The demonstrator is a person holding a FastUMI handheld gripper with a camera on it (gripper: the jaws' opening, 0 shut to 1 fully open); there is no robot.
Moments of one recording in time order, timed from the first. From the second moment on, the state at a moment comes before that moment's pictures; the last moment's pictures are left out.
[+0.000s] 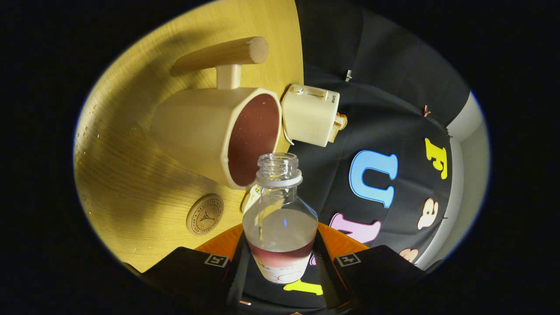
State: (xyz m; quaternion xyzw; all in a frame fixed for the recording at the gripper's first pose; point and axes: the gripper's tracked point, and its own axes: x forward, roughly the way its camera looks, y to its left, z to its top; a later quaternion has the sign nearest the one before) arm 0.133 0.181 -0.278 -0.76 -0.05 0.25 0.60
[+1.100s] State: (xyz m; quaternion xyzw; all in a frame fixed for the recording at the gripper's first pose) arm 0.137 0.195 -0.261 -0.80 -0.09 0.27 0.52
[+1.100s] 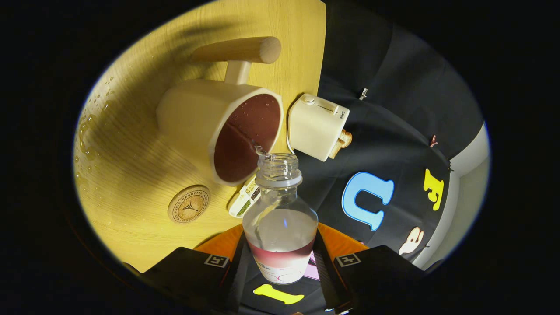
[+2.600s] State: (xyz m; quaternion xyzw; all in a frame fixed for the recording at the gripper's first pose) arm 0.147 0.208 -0.238 -0.86 -0.12 0.26 0.43
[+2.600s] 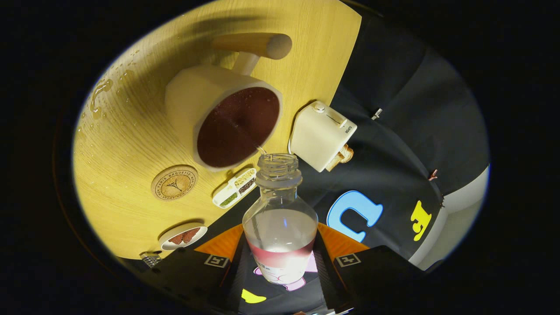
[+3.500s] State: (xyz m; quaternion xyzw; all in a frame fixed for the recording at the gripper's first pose) arm 0.139 0.209 -0.231 -0.87 -0.10 0.26 0.41
